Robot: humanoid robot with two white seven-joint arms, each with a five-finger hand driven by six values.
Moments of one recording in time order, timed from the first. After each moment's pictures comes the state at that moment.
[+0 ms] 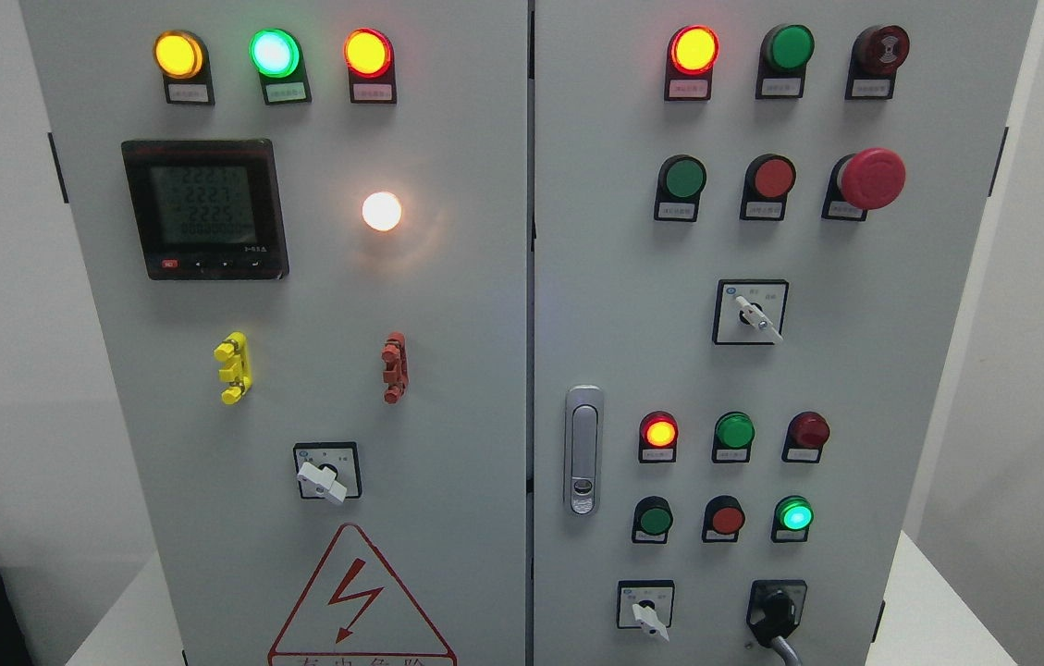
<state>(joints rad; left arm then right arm) -0.05 -0.08 0.07 0.11 -0.08 -0.09 -0.12 0.05 0.09 0.01 -1.74 -0.09 -0.16 0.06</state>
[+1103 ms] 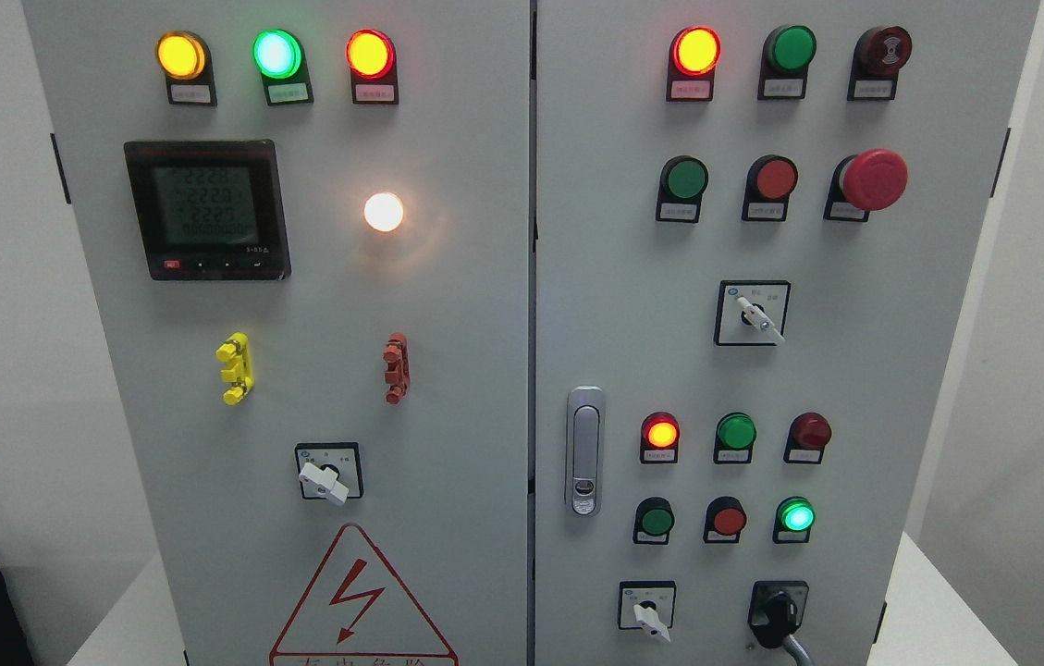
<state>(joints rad) -0.05 -0.08 0.07 0.11 -0.08 -0.10 -0.12 0.06 0.09 0.00 -1.74 -0.09 -0.16 0.05</state>
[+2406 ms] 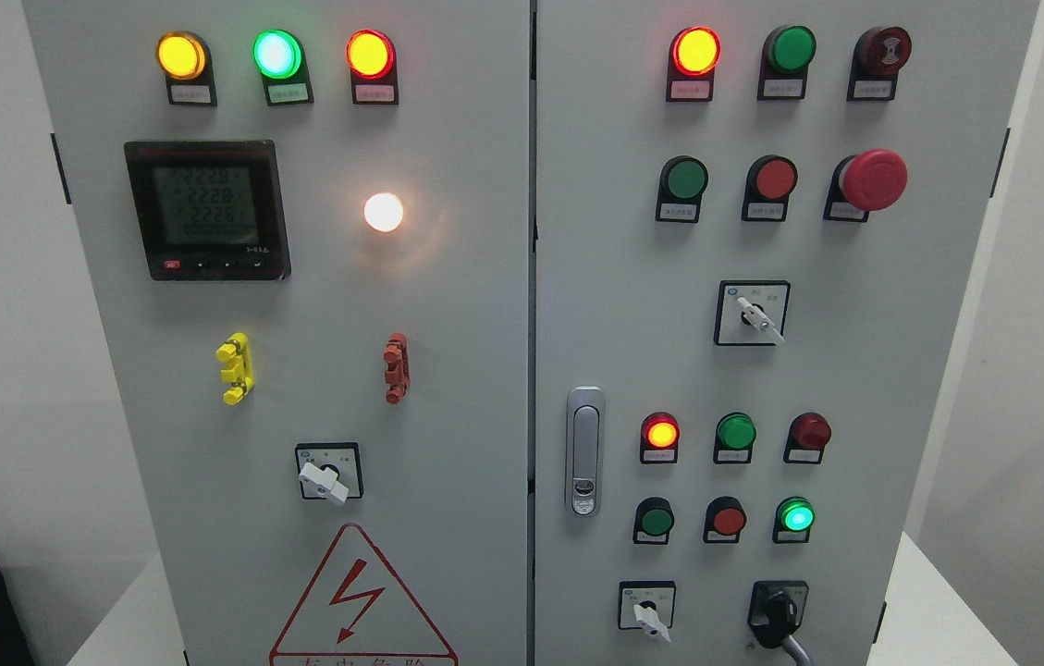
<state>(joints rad) -0.05 -0.08 0.07 0.11 -0.08 -0.10 -0.12 0.05 0.08 0.00 -1.74 -0.09 -0.16 0.05</state>
